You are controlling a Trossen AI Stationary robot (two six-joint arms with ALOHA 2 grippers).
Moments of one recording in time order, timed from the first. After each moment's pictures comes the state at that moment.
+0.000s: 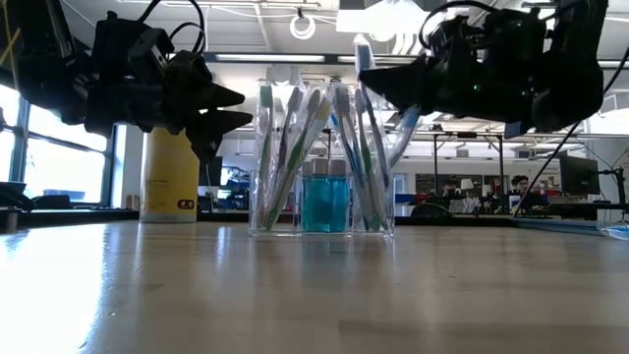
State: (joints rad) left arm 0.24 1.42 0.23 1.20 0.44 -0.44; right arm -0.14 1.68 0.37 1.50 -0.20 -0.07
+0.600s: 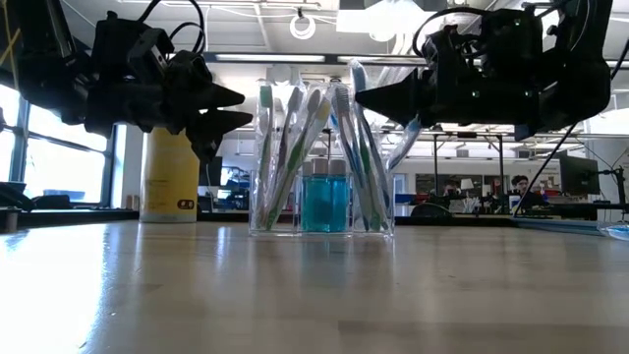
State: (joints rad) left arm 0.24 1.42 0.23 1.20 0.44 -0.44; right arm -0.08 1.68 0.37 1.38 -0.02 -0.06
